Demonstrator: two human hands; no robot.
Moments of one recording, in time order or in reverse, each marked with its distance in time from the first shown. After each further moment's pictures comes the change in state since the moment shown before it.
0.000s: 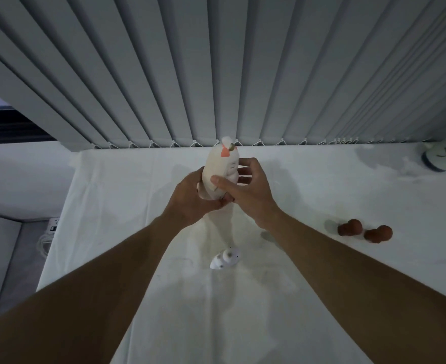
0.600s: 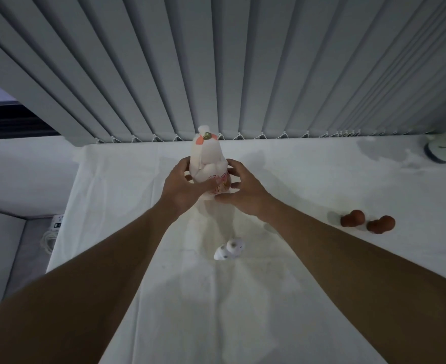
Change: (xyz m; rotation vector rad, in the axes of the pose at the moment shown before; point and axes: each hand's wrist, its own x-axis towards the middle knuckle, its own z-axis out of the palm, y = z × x) left_hand -0.001 -0.009 -0.014 -0.225 0.113 -0.169; right_hand 0.002 0.019 0.001 -0.337 -0.309 0.039
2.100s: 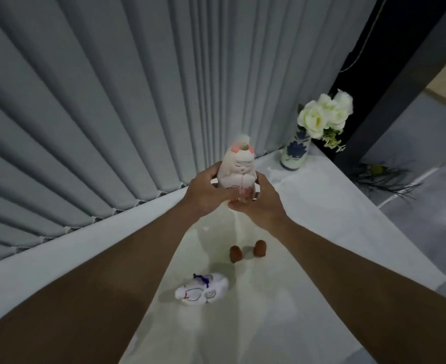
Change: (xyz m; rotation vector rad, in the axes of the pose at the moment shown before) left_hand 0.014 0.219 0.283 0.084 -0.591 0.336; right_hand -0.110 0.058 -0.285 0.112 0.694 0.033
